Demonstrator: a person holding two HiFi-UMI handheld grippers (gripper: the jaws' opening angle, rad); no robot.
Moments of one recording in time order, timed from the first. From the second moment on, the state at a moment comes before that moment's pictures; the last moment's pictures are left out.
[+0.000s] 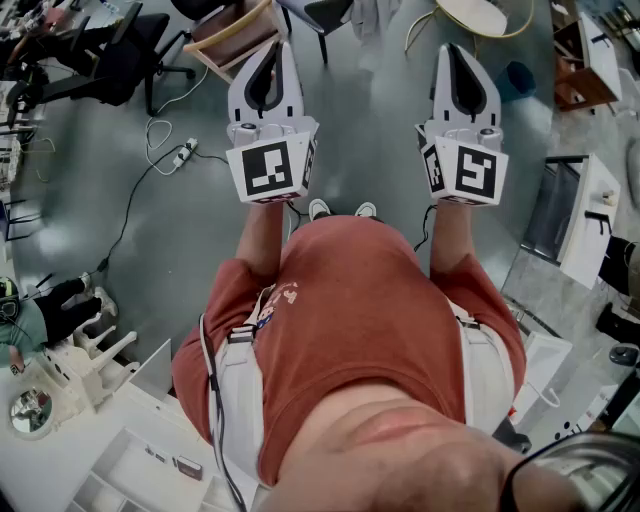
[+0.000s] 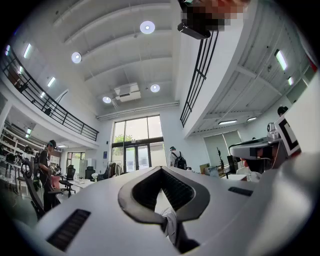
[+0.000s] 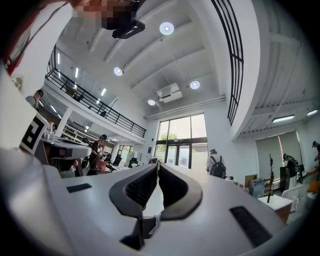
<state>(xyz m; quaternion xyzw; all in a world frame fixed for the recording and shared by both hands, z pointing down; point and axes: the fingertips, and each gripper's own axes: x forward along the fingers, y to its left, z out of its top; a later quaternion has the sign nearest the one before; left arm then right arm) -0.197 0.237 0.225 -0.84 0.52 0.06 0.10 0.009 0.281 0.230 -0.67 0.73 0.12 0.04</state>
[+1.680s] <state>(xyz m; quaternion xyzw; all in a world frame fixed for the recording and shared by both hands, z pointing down) -0.109 0.256 0.294 -0.85 0.53 0.01 0.06 0.101 0.299 0.307 -0.66 0.74 0.01 0.07</state>
